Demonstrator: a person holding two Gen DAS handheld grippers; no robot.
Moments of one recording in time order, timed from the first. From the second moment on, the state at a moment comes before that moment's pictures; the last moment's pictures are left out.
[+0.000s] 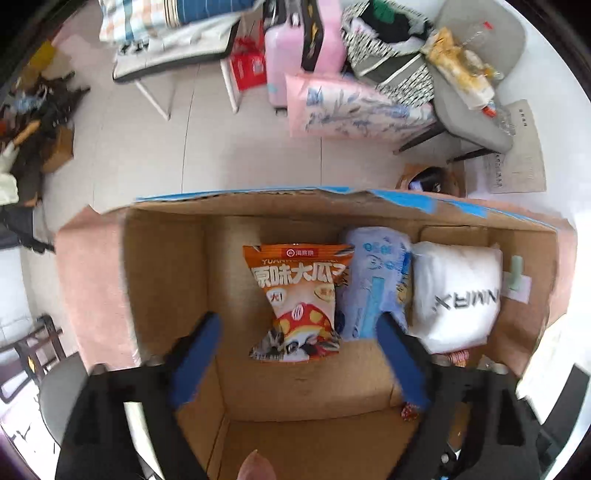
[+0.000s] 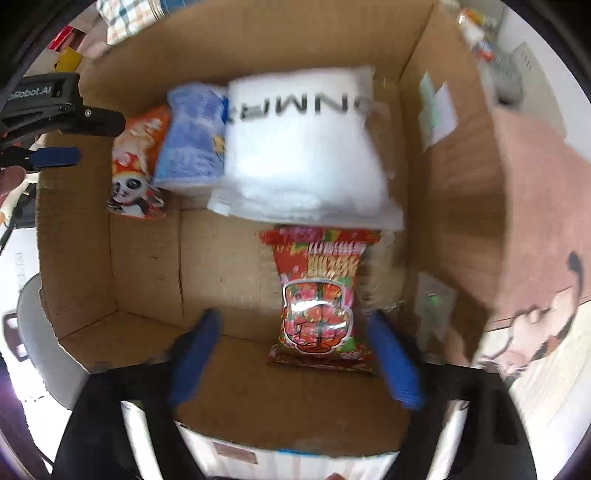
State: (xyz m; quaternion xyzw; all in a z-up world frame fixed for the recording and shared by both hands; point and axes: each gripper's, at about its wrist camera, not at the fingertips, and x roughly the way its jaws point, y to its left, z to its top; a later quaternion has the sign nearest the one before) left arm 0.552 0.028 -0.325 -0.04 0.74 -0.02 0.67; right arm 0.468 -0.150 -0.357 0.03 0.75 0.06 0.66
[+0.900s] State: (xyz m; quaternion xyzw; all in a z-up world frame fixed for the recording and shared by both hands) left arm 0.307 0.048 -0.202 0.08 0.61 -0.01 0.79; right arm 0.326 -0.162 -0.212 0.10 0.66 0.12 0.74
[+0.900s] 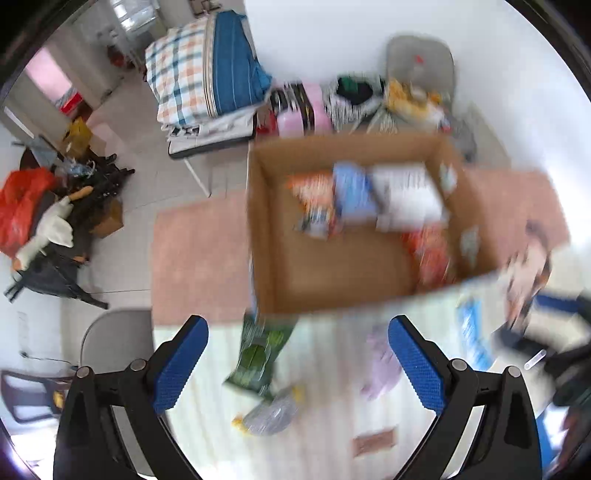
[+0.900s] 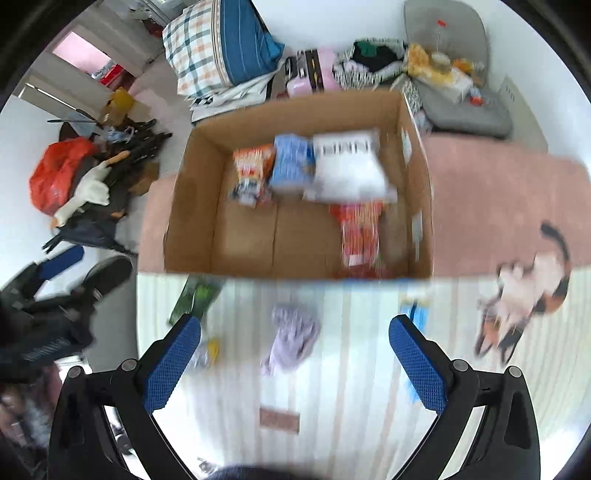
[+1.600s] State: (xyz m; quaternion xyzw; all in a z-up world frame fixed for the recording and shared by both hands) left arm 0.229 0.056 -0.426 0.10 0.80 0.02 0.59; right arm 0.248 -0.246 -0.379 0.08 0.74 -0.04 0.67
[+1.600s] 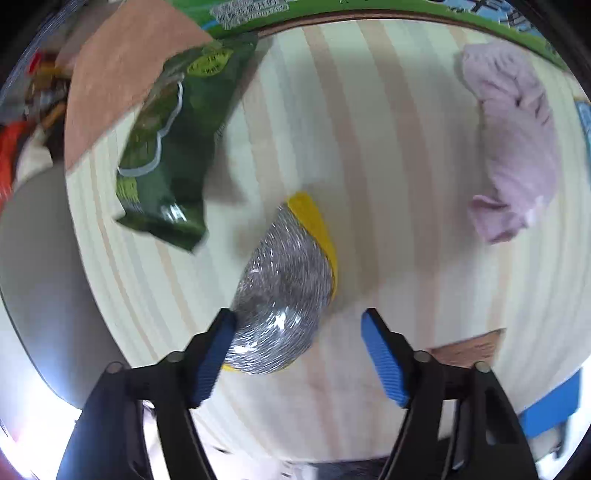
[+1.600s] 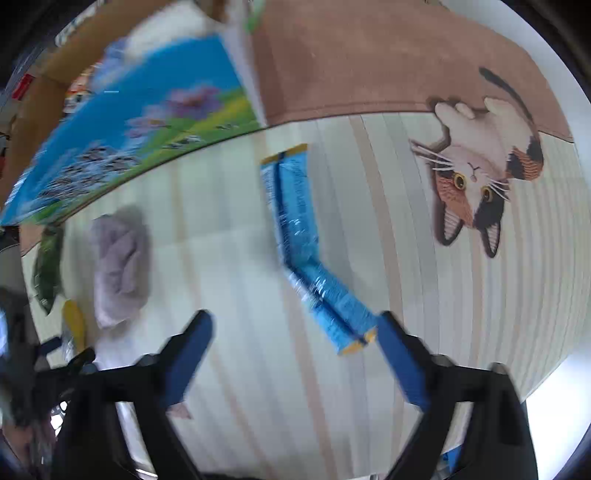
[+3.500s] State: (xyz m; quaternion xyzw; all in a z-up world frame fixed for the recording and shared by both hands) left arm 0.212 -0.027 -0.233 -0.11 0.69 -0.10 0.70; right arm 0.249 -0.144 -0.259 0.07 0.69 0.09 0.71
